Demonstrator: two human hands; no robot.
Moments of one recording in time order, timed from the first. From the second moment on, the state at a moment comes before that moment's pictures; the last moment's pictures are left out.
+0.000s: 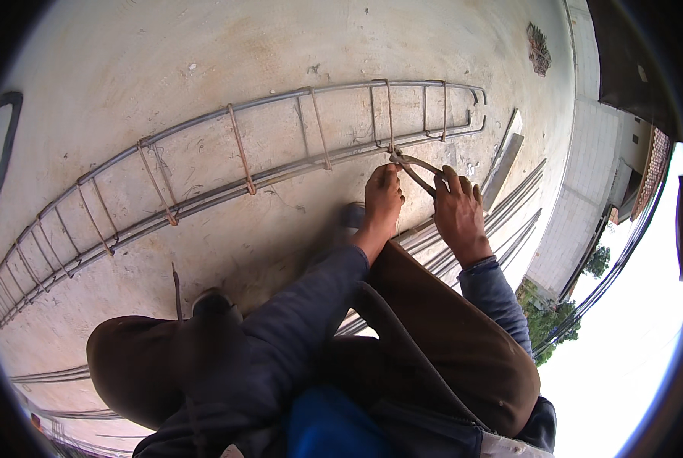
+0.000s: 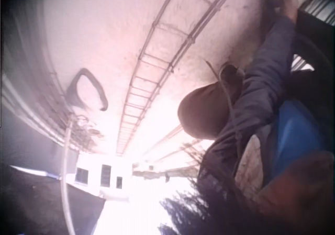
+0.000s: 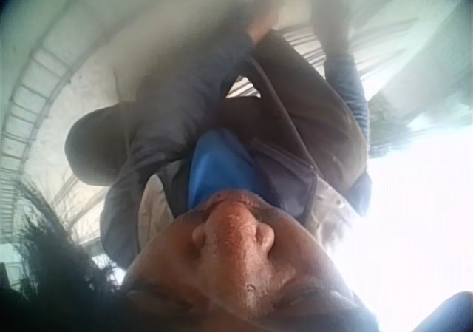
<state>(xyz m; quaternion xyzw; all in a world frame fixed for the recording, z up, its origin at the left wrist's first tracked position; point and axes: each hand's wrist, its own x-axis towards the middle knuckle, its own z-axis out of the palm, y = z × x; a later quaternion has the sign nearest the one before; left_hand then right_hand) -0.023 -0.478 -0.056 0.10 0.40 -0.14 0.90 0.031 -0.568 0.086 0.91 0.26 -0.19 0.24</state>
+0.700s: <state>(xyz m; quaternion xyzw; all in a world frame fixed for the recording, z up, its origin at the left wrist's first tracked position) -0.022 -0.441 -0.108 0.04 0.17 -0.35 0.92 -0.039 -0.571 -0.003 0.87 -0.13 -0.38 -0.28</state>
